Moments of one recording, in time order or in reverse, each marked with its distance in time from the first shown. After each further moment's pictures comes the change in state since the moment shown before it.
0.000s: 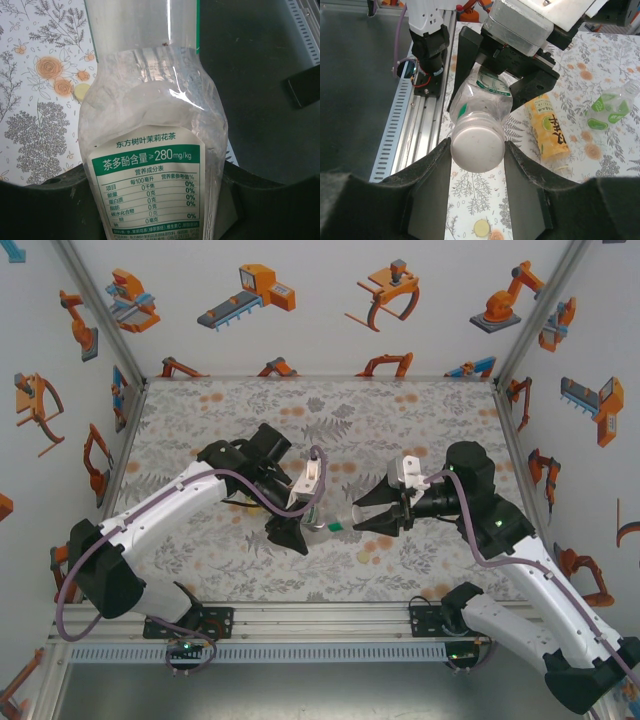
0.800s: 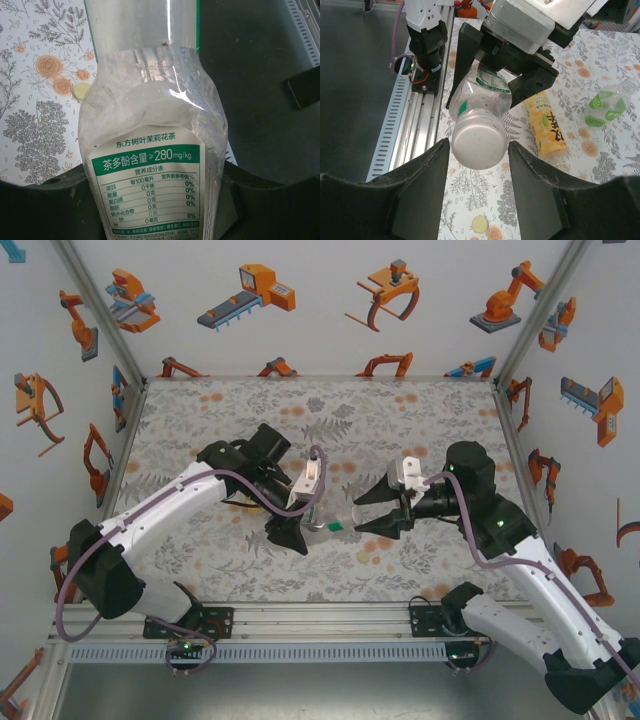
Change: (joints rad) left arm 0.000 -0.002 -0.006 0.002 0.003 -0.009; right arm 0.000 -0.001 0.013 -0.032 0.008 -0.037
